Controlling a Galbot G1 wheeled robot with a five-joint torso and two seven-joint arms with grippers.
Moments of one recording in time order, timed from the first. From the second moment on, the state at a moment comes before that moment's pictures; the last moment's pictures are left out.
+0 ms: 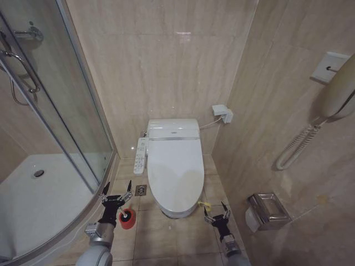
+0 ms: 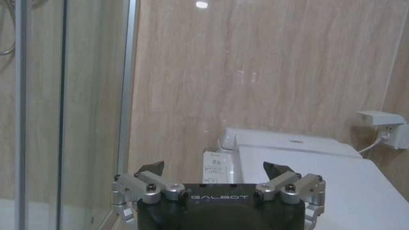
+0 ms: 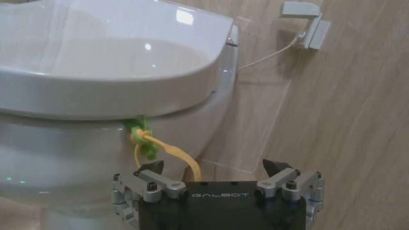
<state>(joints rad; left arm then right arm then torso) 1.42 -1.31 -0.47 -1.84 -0.33 -0.19 -0.07 -1.17 1.45 0.51 1.02 -0.18 0.54 0.06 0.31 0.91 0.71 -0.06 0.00</state>
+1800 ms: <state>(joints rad) 1.42 -1.31 -0.47 -1.84 -0.33 -0.19 -0.07 -1.22 1.43 0.51 1.04 -0.14 0.60 0.04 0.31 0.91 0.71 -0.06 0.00</state>
